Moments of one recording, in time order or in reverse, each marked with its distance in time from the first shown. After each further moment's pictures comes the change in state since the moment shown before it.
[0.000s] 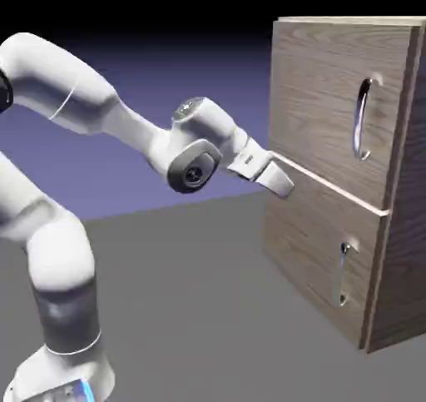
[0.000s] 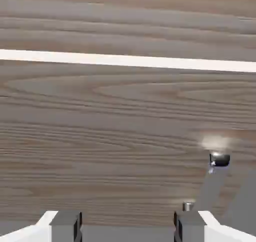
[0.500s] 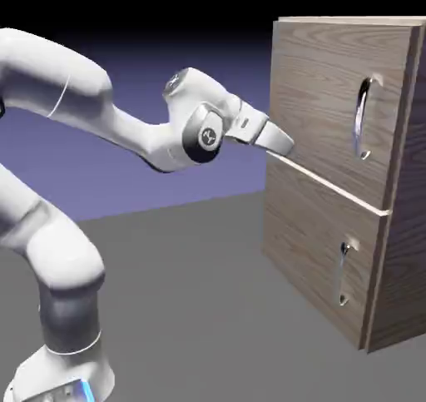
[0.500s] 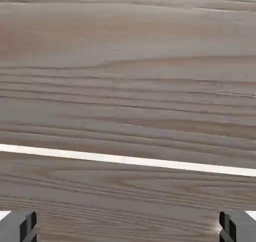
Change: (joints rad) arm 0.228 -0.064 -0.244 0.138 -0.652 -0.024 0.500
